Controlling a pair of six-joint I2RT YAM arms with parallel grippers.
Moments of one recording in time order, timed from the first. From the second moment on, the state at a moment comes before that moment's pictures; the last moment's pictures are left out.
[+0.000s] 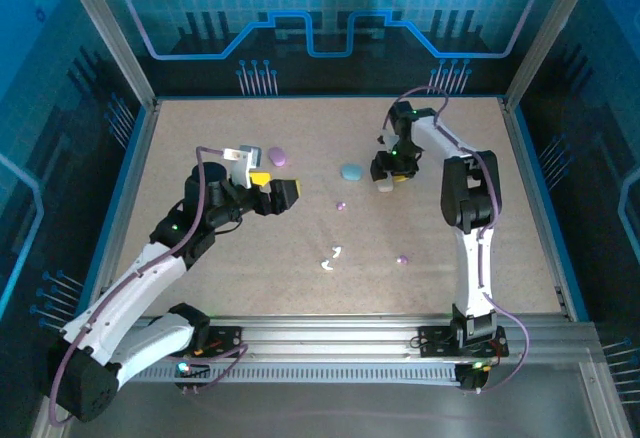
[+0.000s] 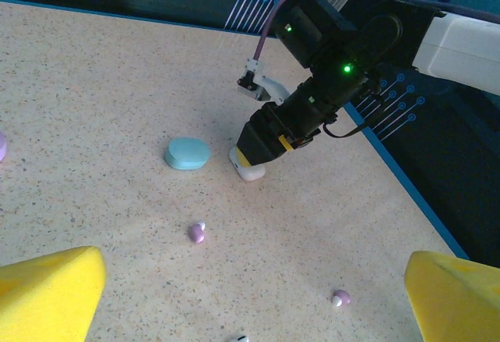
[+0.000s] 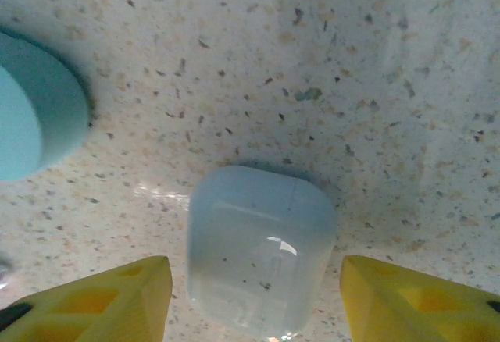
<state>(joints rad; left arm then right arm) -0.41 0.95 0.77 -0.16 0.30 -0.45 0.22 2.26 1.85 -1.08 -0.18 0.06</state>
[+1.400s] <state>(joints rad) -0.40 1.03 0.86 -0.25 0.30 -0.52 0.38 1.91 1.56 -0.91 -0.08 0.07</state>
